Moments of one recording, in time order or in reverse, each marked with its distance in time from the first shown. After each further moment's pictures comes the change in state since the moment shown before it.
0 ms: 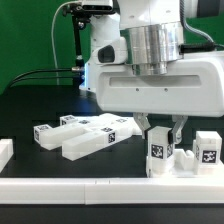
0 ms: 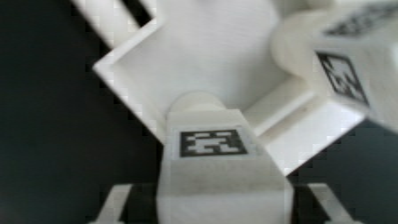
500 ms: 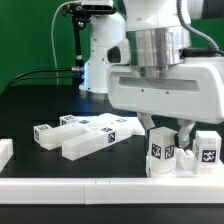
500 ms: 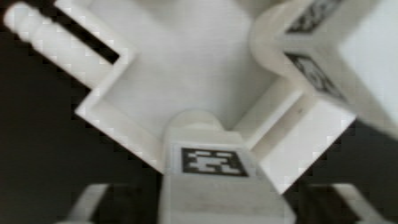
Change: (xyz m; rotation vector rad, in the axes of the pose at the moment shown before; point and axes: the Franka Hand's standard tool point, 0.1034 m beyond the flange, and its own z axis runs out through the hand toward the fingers) arm -0.003 -0.003 0.003 0.004 0.014 -0.223
